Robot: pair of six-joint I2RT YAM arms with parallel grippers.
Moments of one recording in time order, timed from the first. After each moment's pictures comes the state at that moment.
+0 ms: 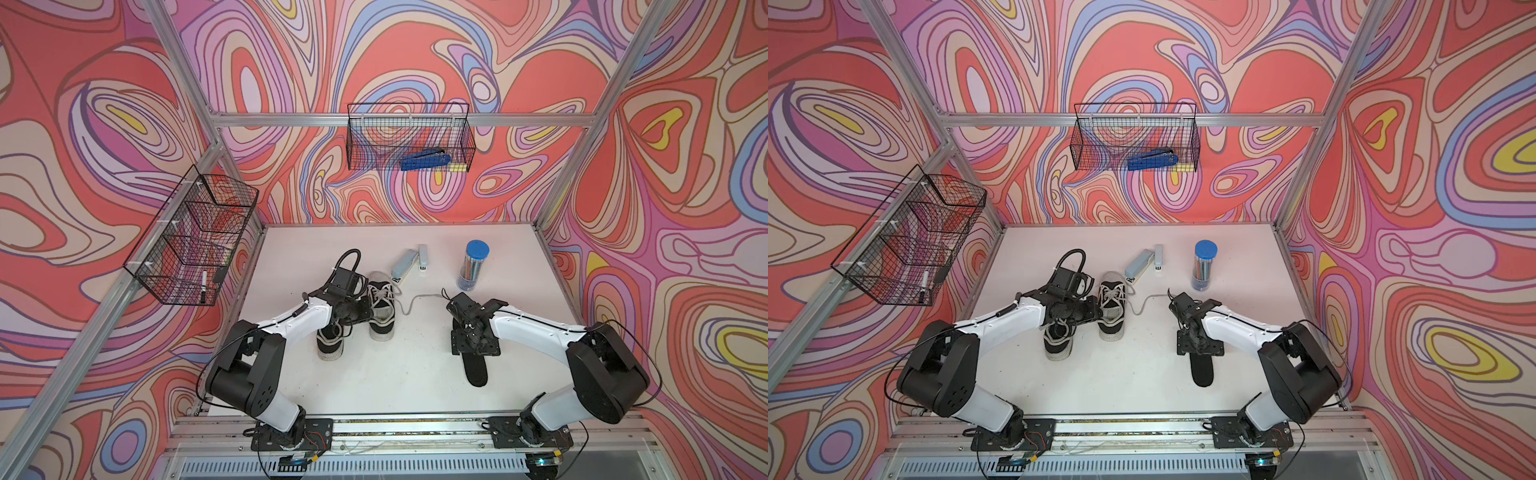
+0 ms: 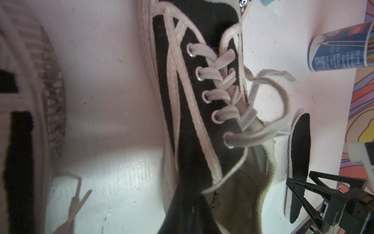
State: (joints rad) left arm -0.40 1.54 0.88 -0.37 0.30 -0.60; right arm 0.58 1.49 0.84 -0.86 0.14 0.64
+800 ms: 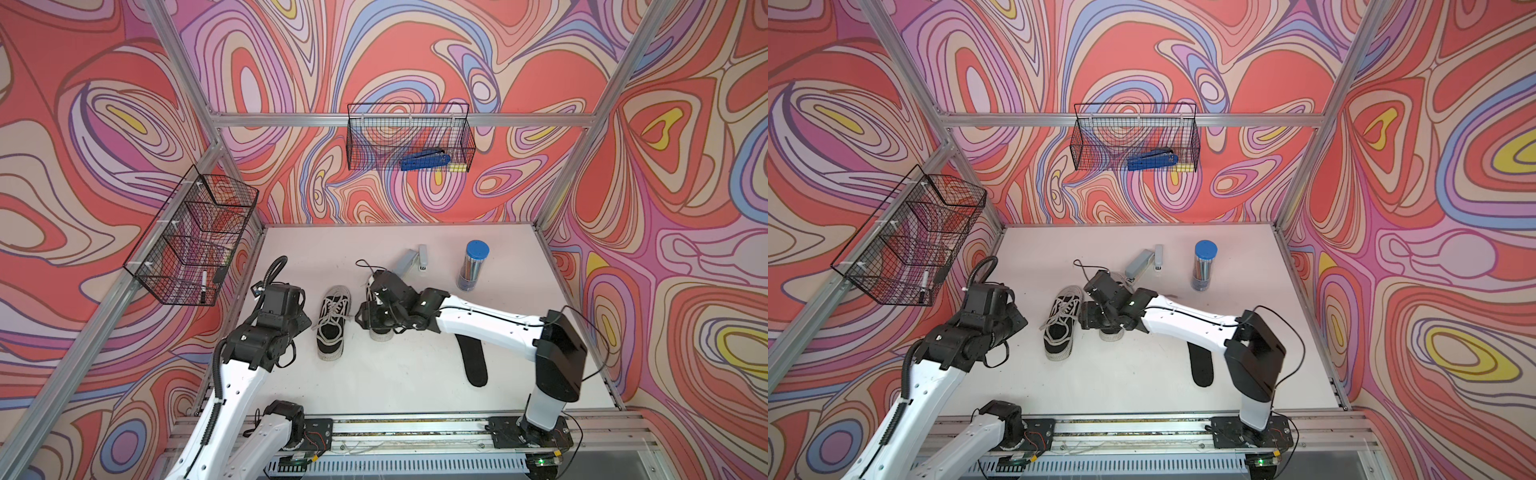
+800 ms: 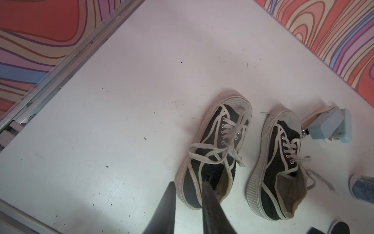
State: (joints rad) left arm -0.21 0.81 0.94 -1.04 -0.31 -0.82; right arm 1.01 1.88 1.52 -0.45 -0.08 0.81
